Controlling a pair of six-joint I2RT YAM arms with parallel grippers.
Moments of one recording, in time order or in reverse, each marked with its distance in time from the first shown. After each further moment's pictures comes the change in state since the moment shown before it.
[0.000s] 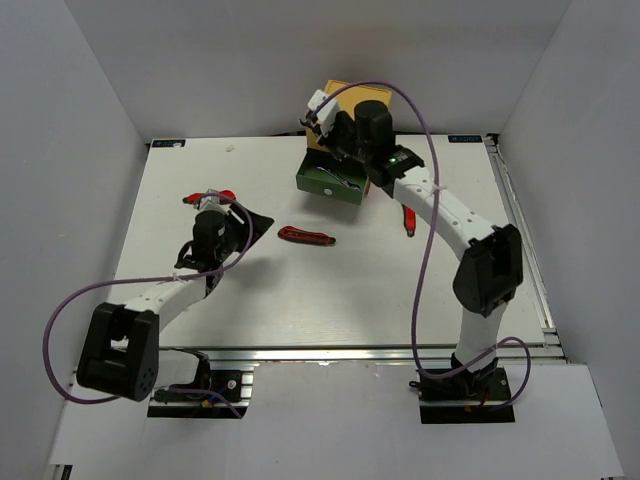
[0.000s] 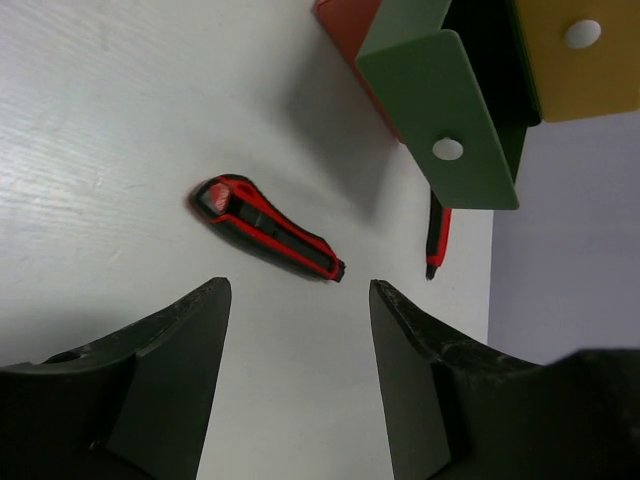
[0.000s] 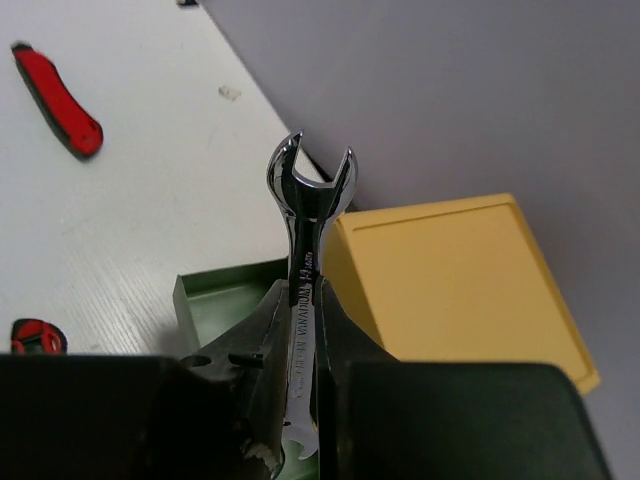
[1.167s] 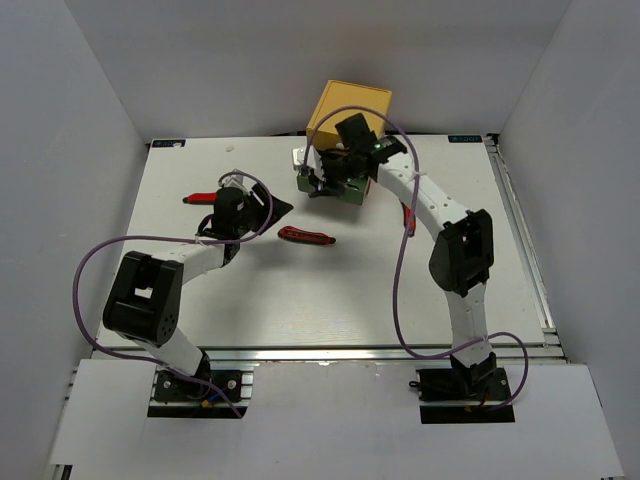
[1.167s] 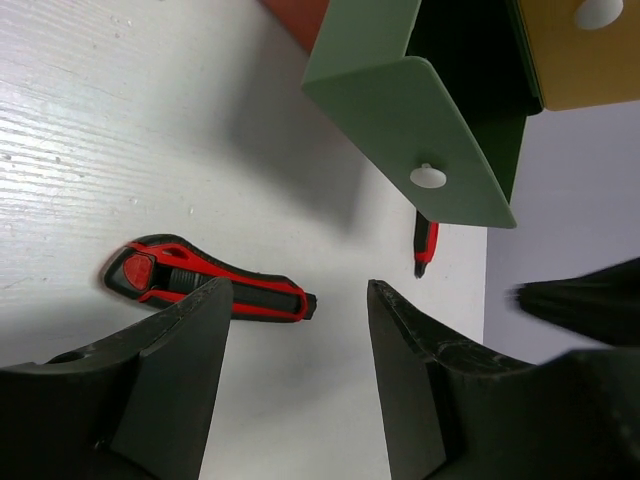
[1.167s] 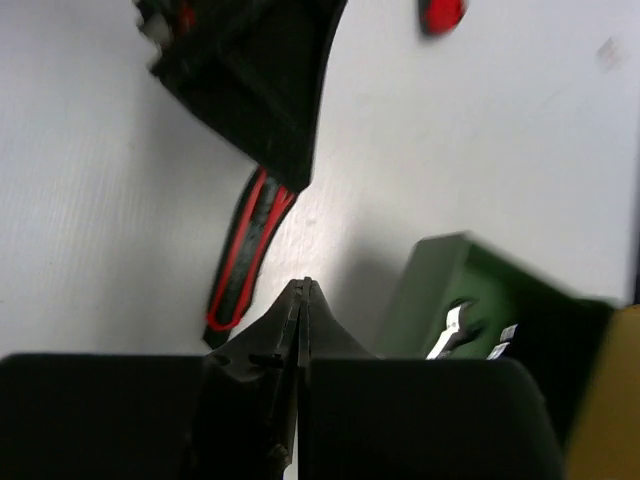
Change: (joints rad) left arm -0.046 0.349 0.265 0.067 0.108 0.024; right arm -0.029 0.272 0.322 -0.765 -0.534 -0.528
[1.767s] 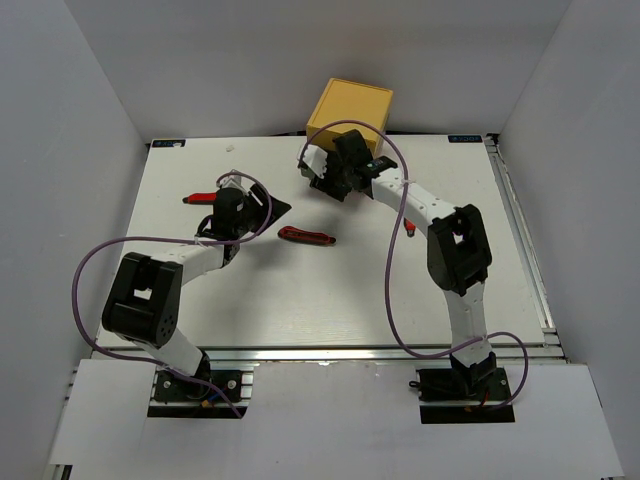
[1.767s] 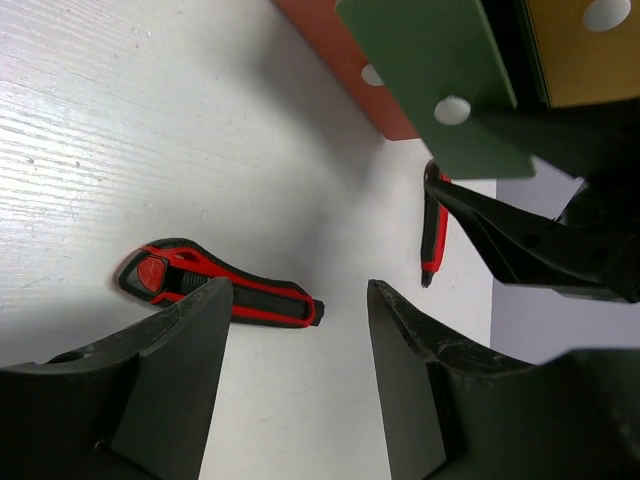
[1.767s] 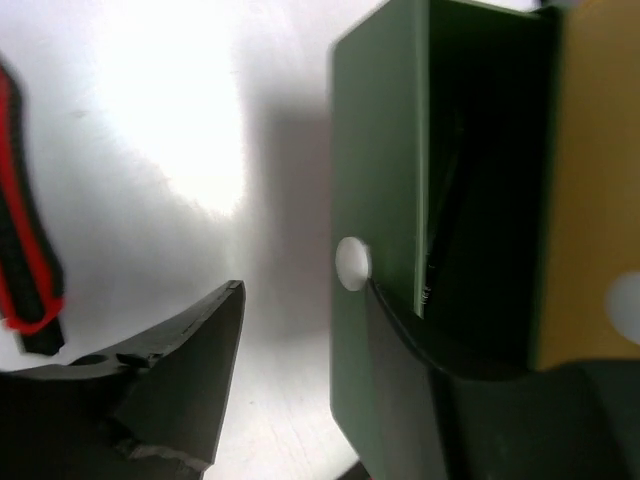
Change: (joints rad) left arm 0.000 -0.009 -0.007 -0.008 -0.036 0.003; right arm 0.010 0.011 -0.261 0.410 0.587 0.281
